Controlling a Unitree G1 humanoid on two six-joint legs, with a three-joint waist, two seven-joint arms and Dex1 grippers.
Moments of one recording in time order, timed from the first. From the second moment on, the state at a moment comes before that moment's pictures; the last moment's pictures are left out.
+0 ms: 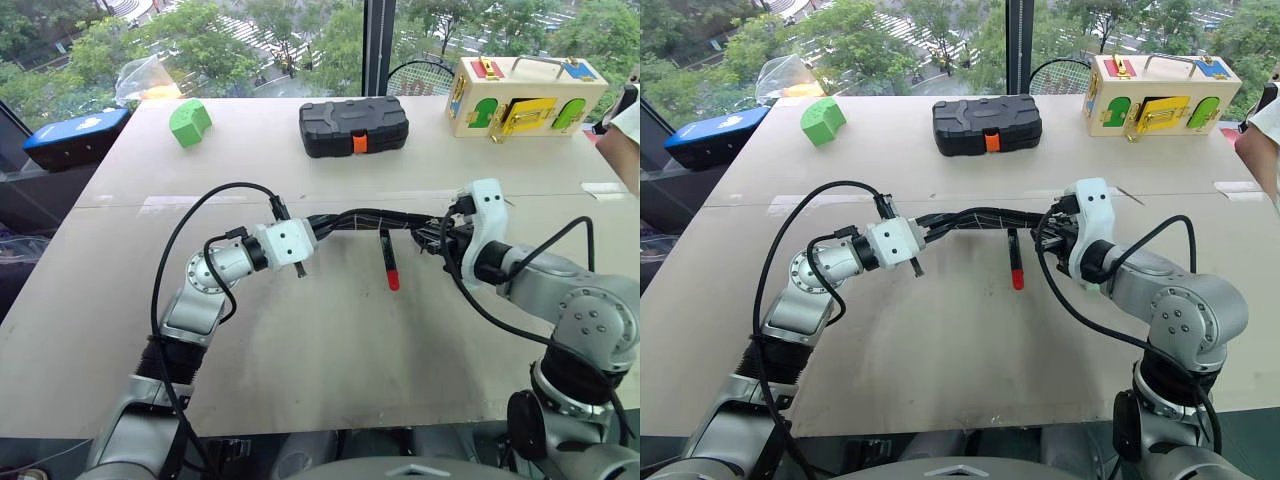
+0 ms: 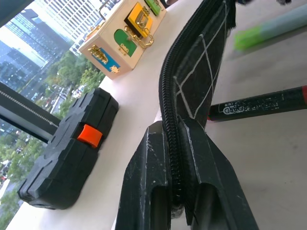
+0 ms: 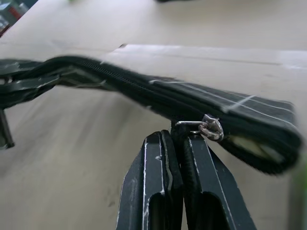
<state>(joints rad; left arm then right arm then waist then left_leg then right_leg) -0.41 0.56 -0.13 0.08 0.04 -0.34 -0.76 -0.50 -0.18 -0.24 -0.63 0.68 1.57 0.12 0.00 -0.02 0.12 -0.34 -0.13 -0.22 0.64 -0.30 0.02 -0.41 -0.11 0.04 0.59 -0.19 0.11</state>
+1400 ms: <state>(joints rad) -0.41 0.57 -0.19 -0.03 0.05 -0.29 -0.83 -0.64 -0.16 -0.02 -0.40 0.71 1.52 0.30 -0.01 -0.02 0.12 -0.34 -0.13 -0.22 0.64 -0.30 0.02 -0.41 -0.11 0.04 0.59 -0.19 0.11</state>
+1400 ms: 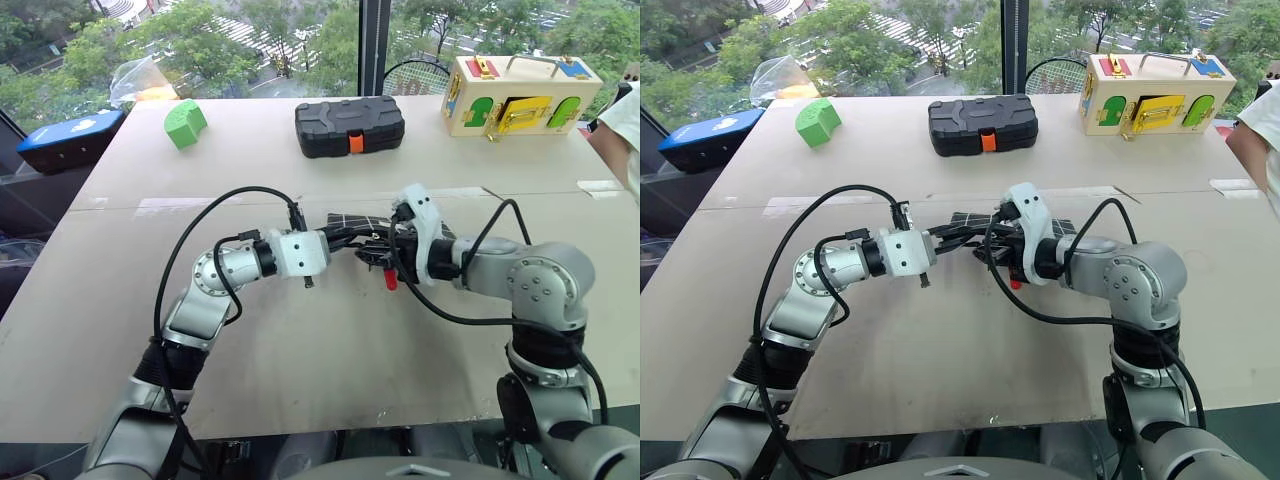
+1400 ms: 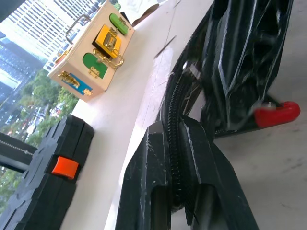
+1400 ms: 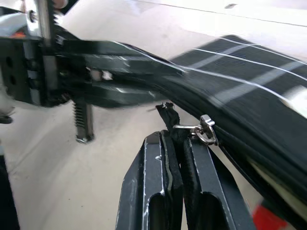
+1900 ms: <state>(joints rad) -0.37 0.54 -0.17 -0.04 0.02 -0.20 -0.81 -0.71 -0.24 0.17 -0.23 0.63 1.31 0.44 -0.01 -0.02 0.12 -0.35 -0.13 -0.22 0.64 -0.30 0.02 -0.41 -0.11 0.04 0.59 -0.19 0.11</state>
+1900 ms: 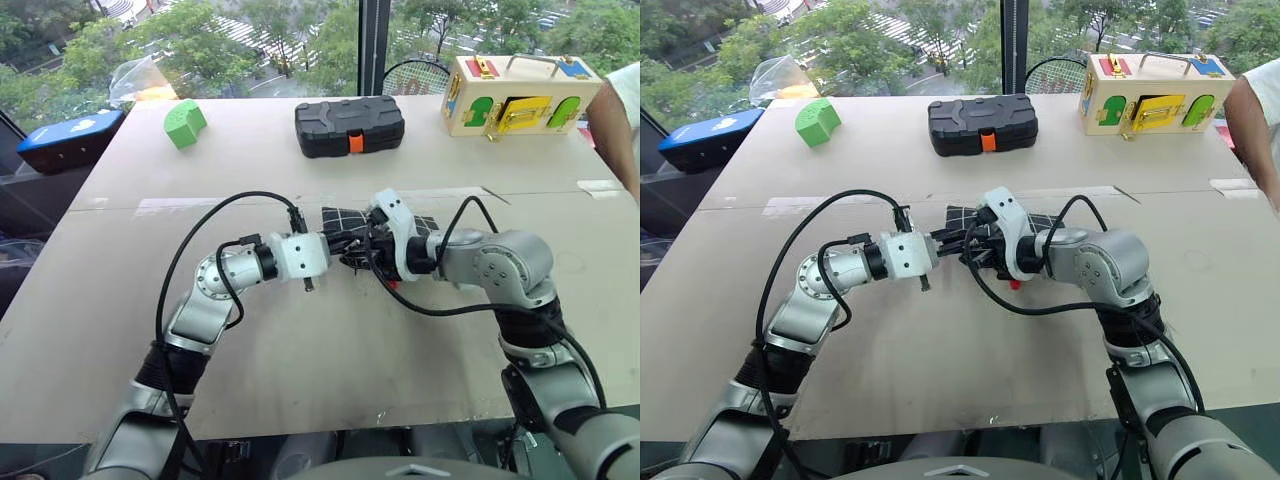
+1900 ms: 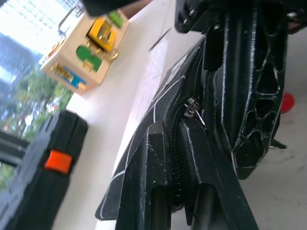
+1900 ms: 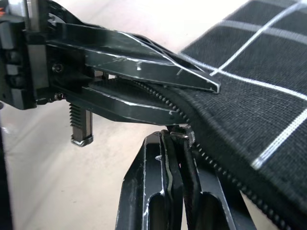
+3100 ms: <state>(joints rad) -0.35 0.52 -0.12 -0.07 -0.09 -0.04 -0.80 -0.60 -0.10 -0.24 -0.44 0.68 1.42 0.12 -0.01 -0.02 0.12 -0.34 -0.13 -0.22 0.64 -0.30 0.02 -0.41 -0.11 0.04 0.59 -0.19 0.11</state>
